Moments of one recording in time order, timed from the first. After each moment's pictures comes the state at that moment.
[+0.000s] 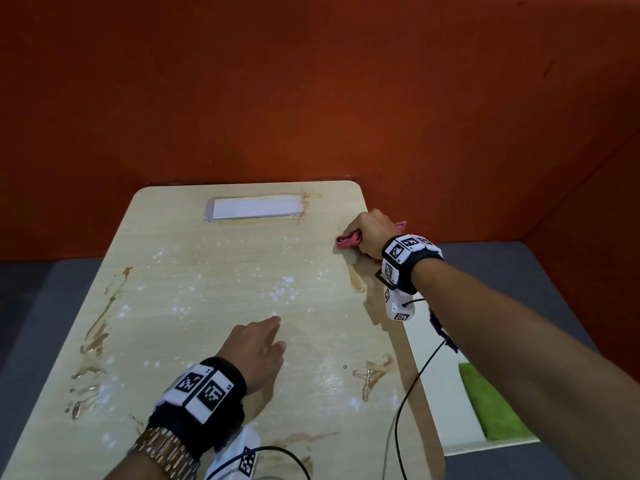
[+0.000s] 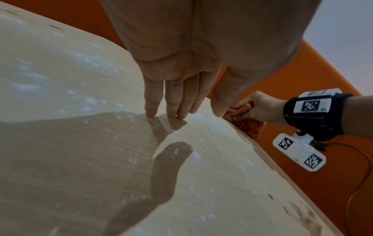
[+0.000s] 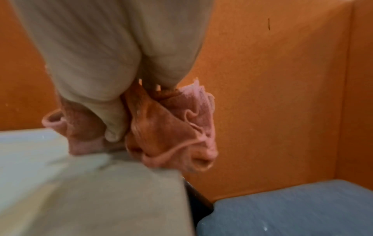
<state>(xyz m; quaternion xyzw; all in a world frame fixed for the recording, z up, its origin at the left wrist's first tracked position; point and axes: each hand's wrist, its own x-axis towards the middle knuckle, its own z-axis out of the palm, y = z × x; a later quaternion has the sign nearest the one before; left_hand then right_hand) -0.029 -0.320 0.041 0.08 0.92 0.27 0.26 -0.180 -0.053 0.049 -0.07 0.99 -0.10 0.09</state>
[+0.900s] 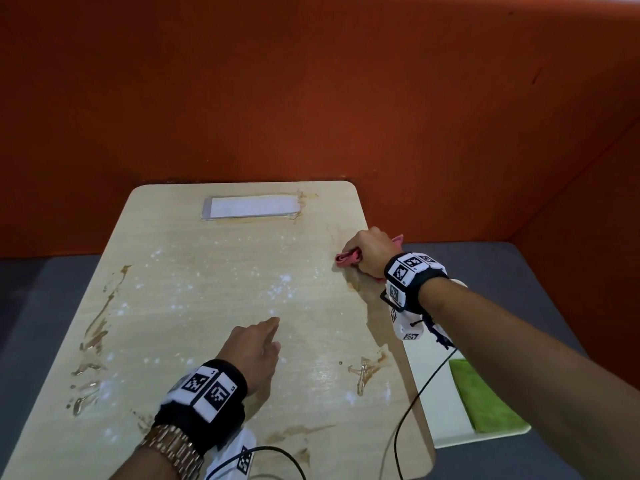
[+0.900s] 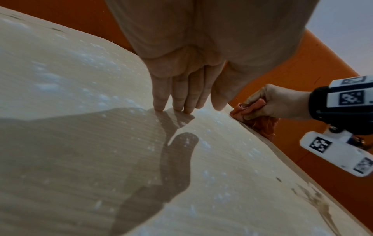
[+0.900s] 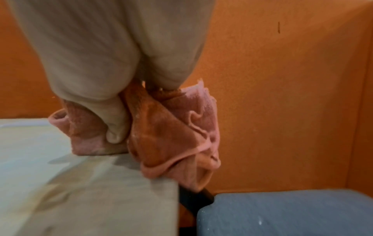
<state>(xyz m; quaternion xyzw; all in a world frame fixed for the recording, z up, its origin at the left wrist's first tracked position) -0.023 -0.322 0.034 0.09 0.93 0.26 0.24 -0.139 -0.055 0.054 -0.06 0.98 -0.12 0.13</state>
